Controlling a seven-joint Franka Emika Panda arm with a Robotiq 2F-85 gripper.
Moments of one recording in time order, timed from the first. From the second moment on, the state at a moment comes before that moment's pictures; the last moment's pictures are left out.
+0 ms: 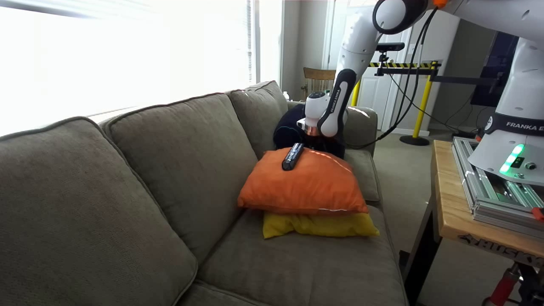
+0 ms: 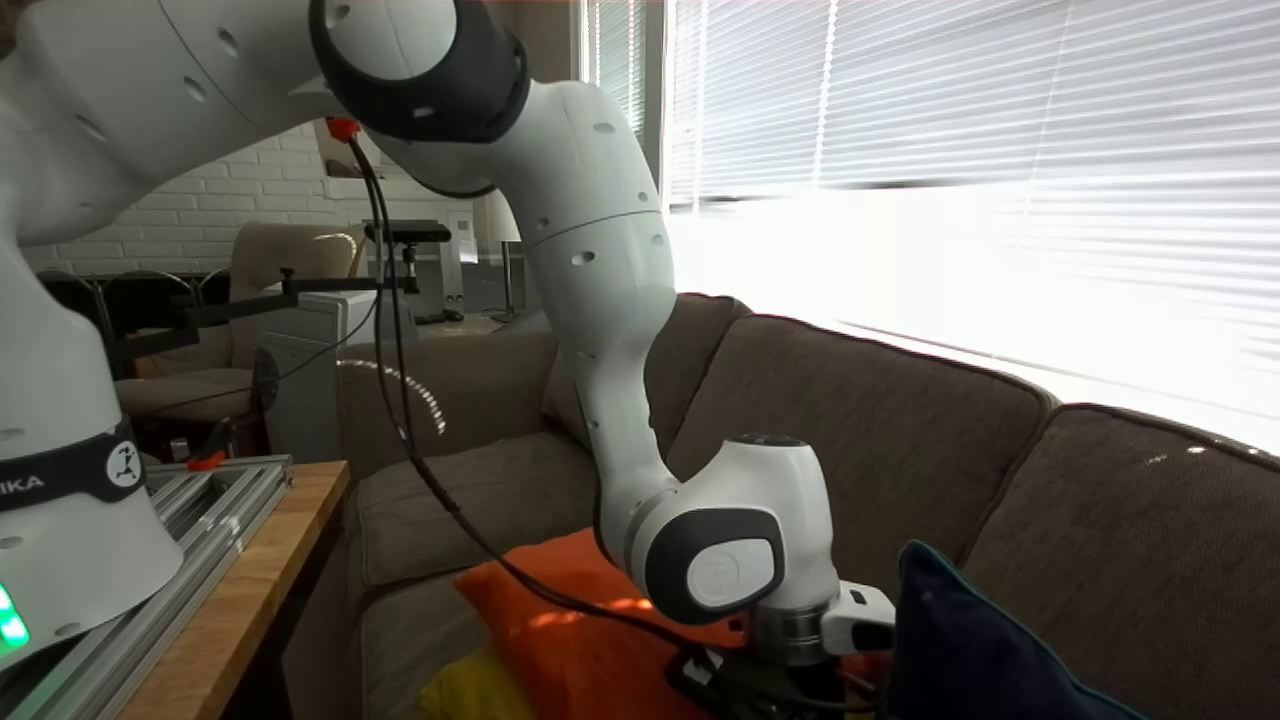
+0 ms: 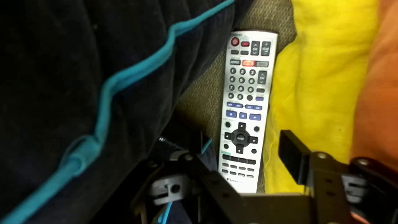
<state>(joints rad) -0.03 1.15 -0.26 -1.72 -0.24 2.99 -0.29</state>
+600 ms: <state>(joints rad) -0.09 1.21 -0.22 -1.66 -0.25 2.95 -0.32</state>
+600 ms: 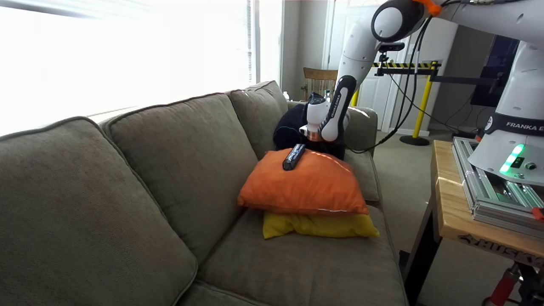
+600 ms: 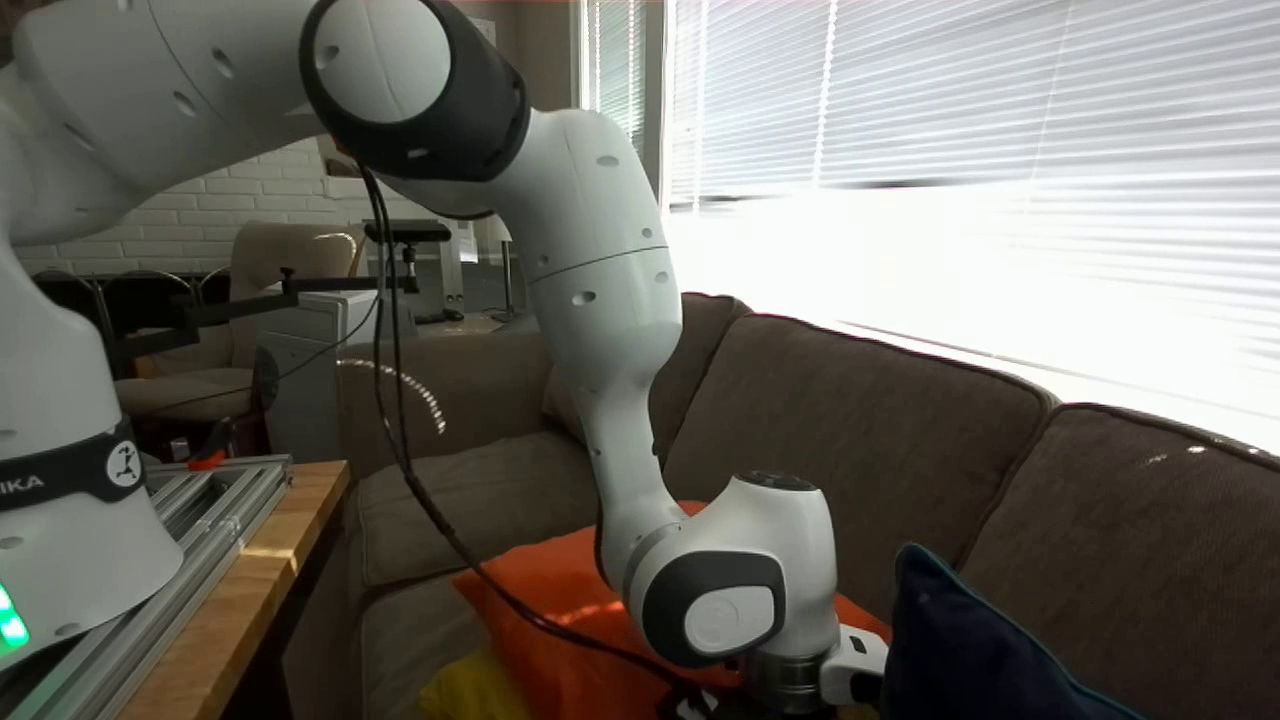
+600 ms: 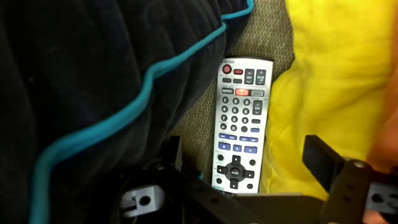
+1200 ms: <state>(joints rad) -0.09 1.28 -0.22 -1.61 -0.26 2.95 -0.32</state>
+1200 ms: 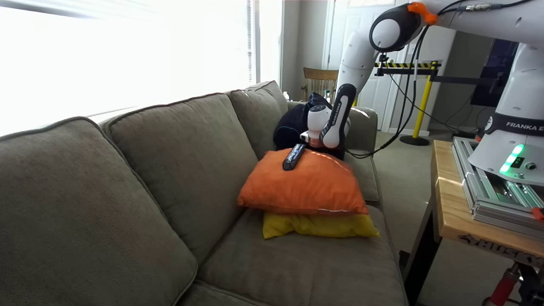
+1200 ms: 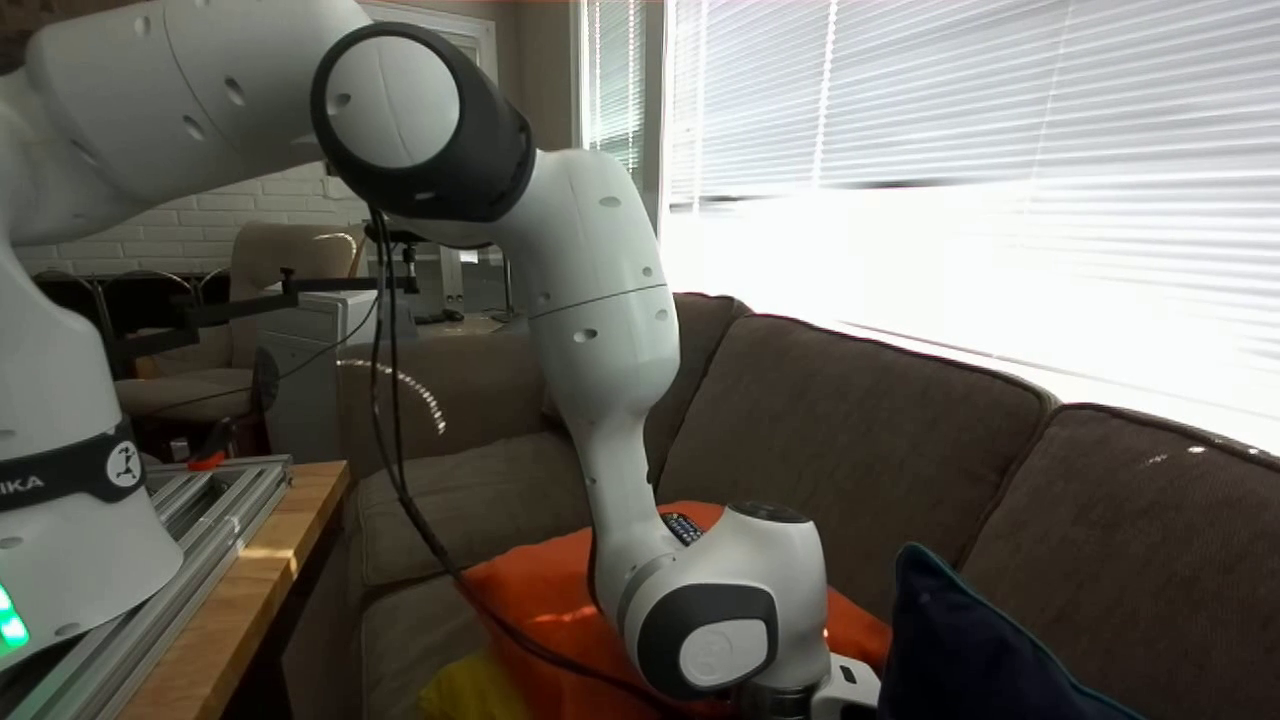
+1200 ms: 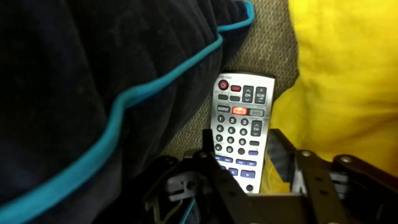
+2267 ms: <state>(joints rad) -0.09 1.34 -0.23 -1.55 -0.26 2.95 -0.32</state>
